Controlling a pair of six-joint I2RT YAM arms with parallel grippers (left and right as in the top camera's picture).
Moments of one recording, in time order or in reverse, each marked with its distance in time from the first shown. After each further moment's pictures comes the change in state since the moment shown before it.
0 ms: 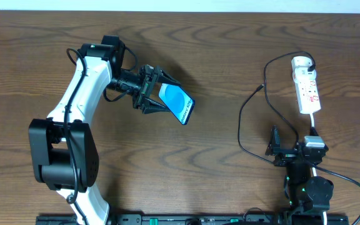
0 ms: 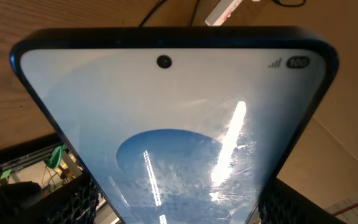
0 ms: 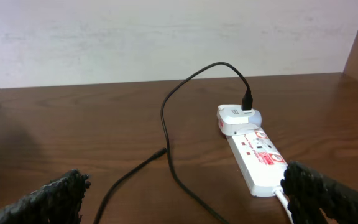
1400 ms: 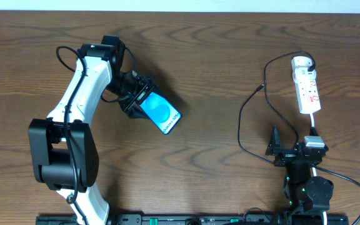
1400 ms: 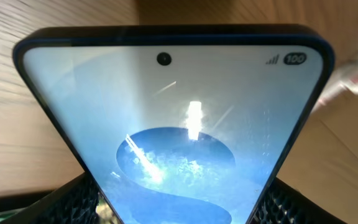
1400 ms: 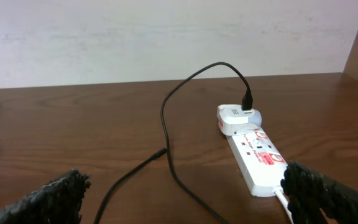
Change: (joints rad) left arm 0.000 0.000 0.000 0.000 -0.460 -0.056; right arm 0.000 0.000 0.000 0.000 0.000 0.000
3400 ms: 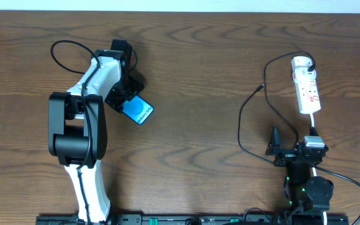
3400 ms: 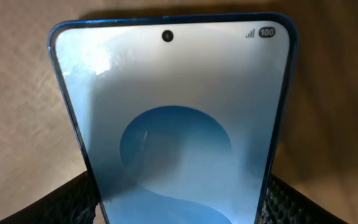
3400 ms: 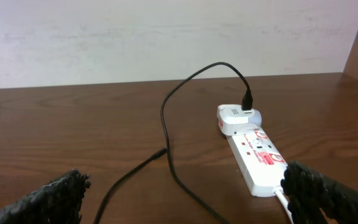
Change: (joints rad) left arm 0.000 0.224 0.001 0.295 -0.696 -0.268; right arm 0.000 0.000 0.000 0.000 0.000 0.000
